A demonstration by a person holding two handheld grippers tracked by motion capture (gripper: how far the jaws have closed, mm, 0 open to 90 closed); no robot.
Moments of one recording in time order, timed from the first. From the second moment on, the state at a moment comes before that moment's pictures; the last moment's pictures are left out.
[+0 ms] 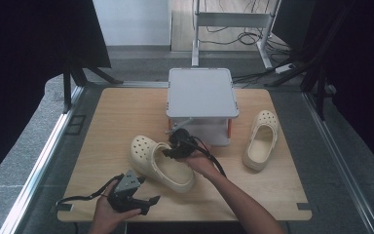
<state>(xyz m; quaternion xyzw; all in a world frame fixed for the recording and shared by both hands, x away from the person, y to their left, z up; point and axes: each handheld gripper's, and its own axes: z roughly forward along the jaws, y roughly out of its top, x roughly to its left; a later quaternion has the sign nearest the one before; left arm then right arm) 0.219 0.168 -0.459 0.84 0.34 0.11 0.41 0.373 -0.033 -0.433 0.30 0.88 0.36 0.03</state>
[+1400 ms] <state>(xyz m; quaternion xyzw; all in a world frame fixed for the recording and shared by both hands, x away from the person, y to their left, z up) 0.237 0.162 -0.461 0.85 0.33 0.10 0.40 0.304 -0.161 -0.464 0.40 0.82 0.40 0.07</state>
